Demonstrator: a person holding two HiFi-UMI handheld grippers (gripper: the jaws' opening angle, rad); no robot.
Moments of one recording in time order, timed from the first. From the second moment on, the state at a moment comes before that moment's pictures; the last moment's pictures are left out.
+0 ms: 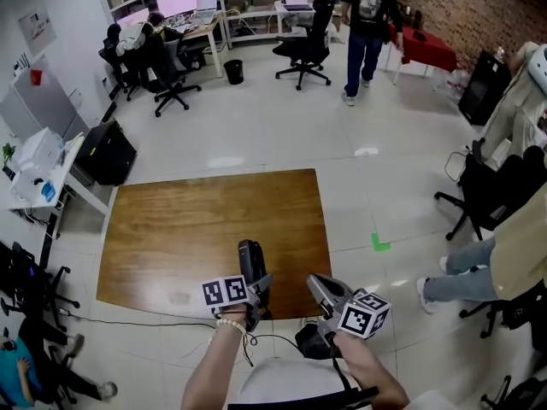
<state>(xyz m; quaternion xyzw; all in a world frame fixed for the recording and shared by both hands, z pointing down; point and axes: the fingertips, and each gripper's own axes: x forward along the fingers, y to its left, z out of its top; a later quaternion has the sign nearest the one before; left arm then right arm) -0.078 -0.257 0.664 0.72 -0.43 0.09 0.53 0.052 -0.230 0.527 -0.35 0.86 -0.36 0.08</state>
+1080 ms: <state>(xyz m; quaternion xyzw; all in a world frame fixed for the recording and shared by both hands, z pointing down) -0.092 -0.339 0.781 0.61 -0.53 0.28 0.51 0.092 -0.333 0.563 -0.33 0.84 -0.43 0.06</state>
